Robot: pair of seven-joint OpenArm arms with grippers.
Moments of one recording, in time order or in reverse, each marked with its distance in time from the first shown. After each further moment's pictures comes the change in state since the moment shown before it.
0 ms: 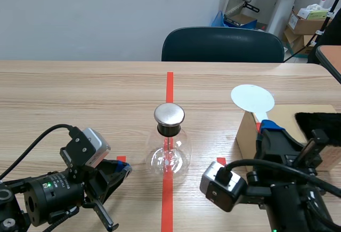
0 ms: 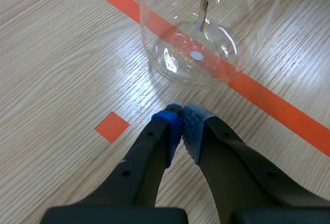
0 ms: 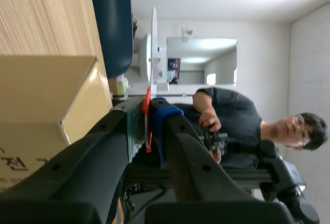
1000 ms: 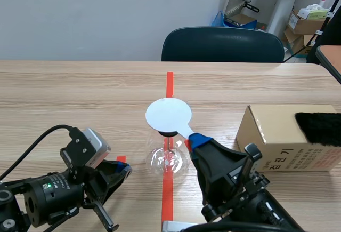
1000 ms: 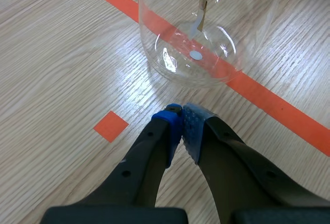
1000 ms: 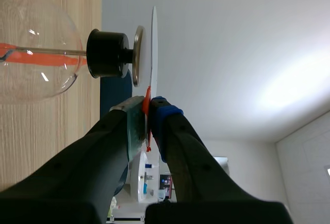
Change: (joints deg) left arm 0.1 0.0 0.0 0.0 0.0 0.0 0.0; right arm 0.0 0.0 0.0 0.0 -2.8 0.0 29.6
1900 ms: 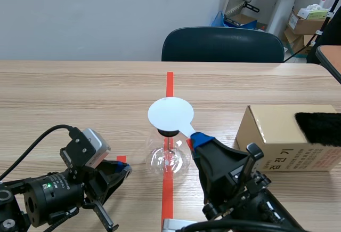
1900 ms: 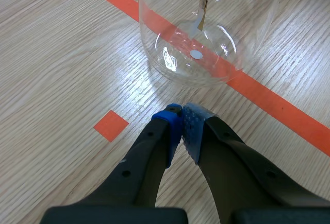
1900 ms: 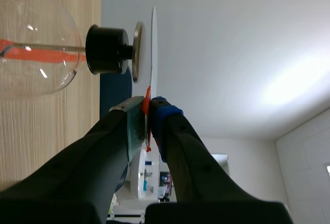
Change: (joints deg) left arm 0.0 0.0 0.0 0.0 0.0 0.0 0.0; right arm 0.0 0.0 0.0 0.0 0.0 0.0 -1.7
